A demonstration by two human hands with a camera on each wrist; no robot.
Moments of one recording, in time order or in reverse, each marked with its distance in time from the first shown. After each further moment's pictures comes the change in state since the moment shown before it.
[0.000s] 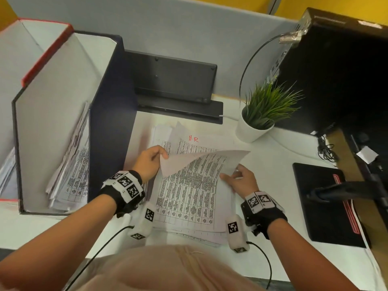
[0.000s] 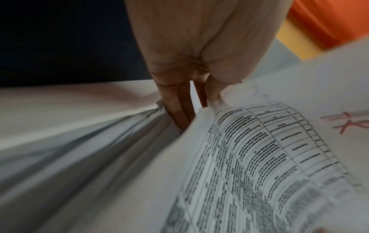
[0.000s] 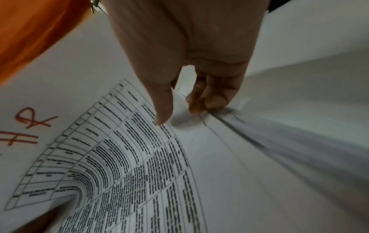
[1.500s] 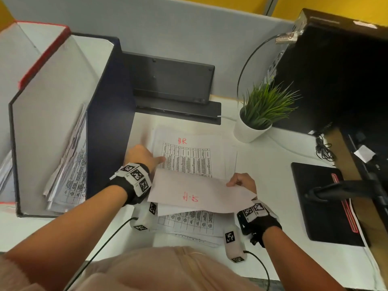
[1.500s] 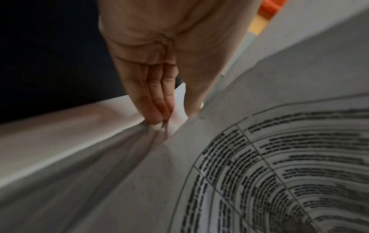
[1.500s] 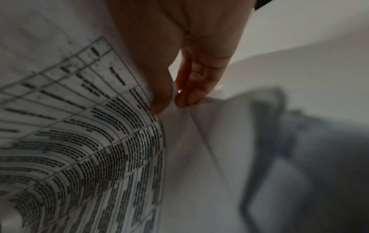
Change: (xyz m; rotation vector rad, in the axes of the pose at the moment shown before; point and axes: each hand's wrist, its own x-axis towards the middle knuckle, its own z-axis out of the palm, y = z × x) left_hand 0.016 0.011 -0.005 0.598 0.203 -0.324; right_hand -0.003 0.028 -0.002 0.121 0.012 -0.203
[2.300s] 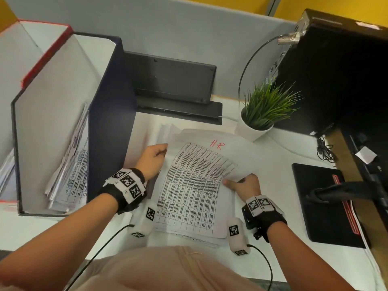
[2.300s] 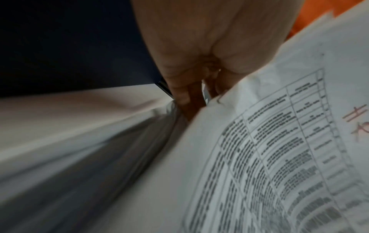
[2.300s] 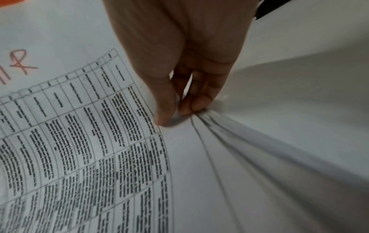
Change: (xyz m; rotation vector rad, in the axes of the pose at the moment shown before) left_hand -0.017 0.001 0.004 -0.655 -0.251 0.388; right_hand 0.005 -0.015 -0.001 -0.101 0.086 0.205
